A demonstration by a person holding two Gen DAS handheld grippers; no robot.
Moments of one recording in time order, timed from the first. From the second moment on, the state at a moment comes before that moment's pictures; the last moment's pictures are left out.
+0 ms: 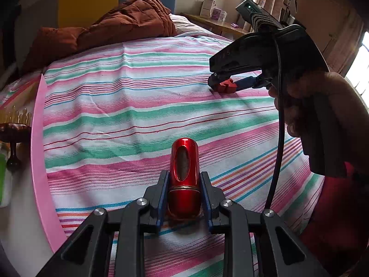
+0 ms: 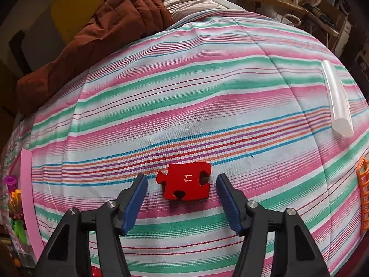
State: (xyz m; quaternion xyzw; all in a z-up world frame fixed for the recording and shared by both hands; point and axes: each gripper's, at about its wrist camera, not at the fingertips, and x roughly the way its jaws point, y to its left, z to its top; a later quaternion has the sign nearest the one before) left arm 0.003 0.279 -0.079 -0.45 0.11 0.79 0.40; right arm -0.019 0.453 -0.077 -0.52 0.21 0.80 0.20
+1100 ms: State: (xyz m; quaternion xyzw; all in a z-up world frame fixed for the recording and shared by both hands) left arm 0.009 0.243 -0.025 -0.43 0.08 0.81 0.38; right arm -0.034 0.424 -0.085 -0.53 0.07 0.82 0.19
